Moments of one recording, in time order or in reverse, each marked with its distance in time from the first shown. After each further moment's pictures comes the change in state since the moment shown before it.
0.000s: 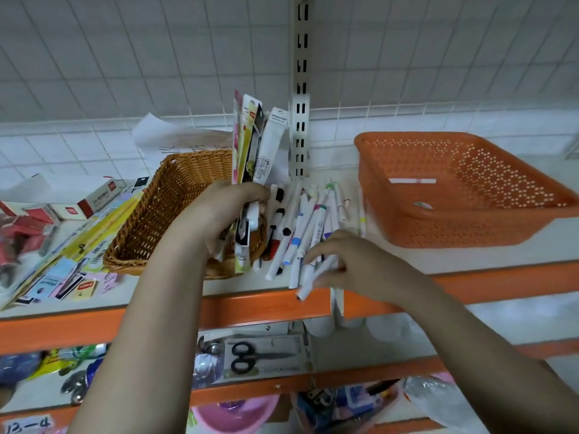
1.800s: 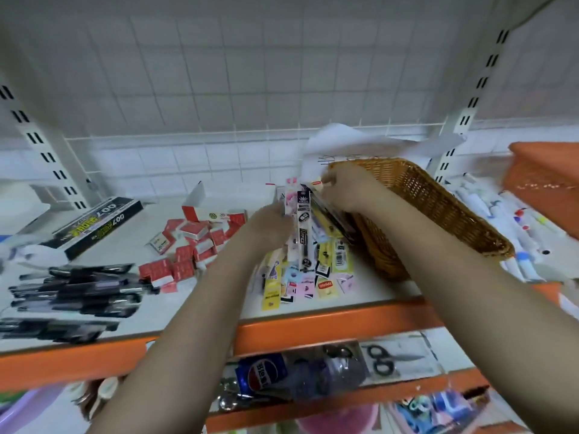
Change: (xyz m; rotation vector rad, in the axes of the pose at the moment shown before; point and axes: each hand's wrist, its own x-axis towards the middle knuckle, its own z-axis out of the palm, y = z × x) left_hand 0.025 -0.078 -0.283 0.516 -0.066 0.027; right_hand 0.238 -0.279 0.065 -0.150 0.310 0.397
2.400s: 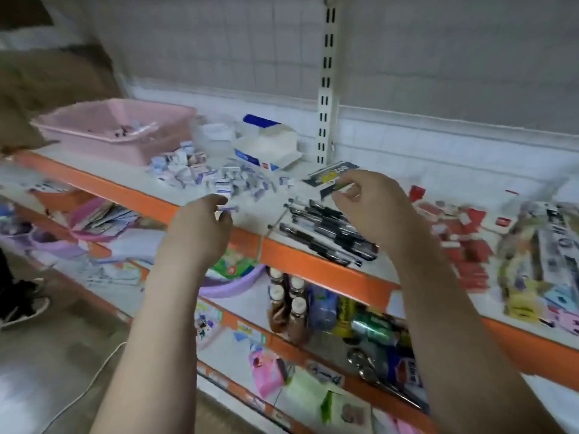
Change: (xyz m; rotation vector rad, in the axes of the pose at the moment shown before) left_hand -0.226 -0.220 -0.205 0.298 0.828 -0.392; right_hand -0.110 -0.251 0.114 0.358 -0.054 -0.556
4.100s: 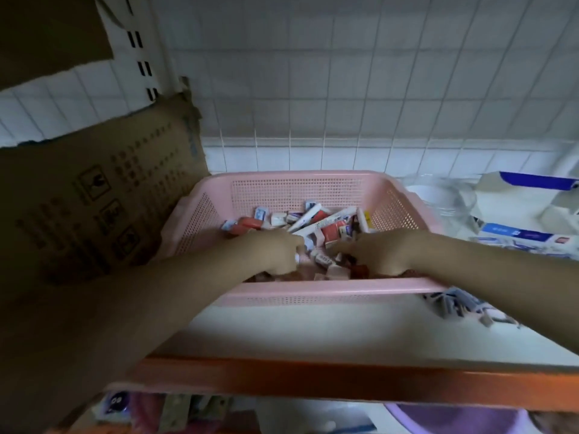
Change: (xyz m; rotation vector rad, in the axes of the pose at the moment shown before) left_hand 0.522 -0.330 -0.114 0.625 -0.839 0.731; right_hand 0.362 -0.329 0.392 -0.693 -0.817 0.205
